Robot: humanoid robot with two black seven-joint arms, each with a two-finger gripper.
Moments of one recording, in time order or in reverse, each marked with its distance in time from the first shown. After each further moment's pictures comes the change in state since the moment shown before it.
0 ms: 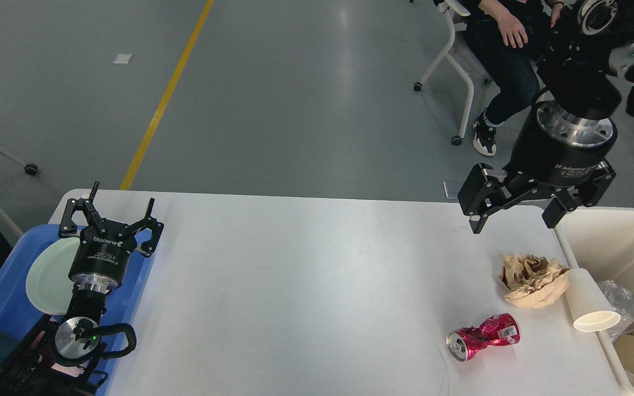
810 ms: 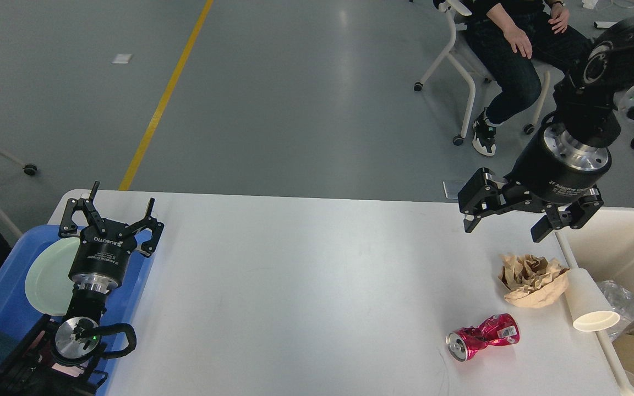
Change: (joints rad) left arm 0.000 0.000 0.000 0.000 0.000 0.000 0.000; right arm -0.077 0.043 -0.182 -0.005 0.017 -0.150 0.267
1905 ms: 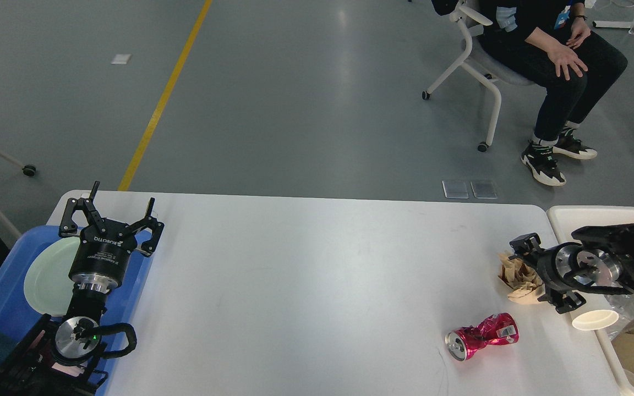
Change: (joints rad) left arm 0.000 0.000 0.000 0.000 0.000 0.000 0.000; right arm -1.103 -0.081 0.241 -0.754 0.487 -0.593 0.000
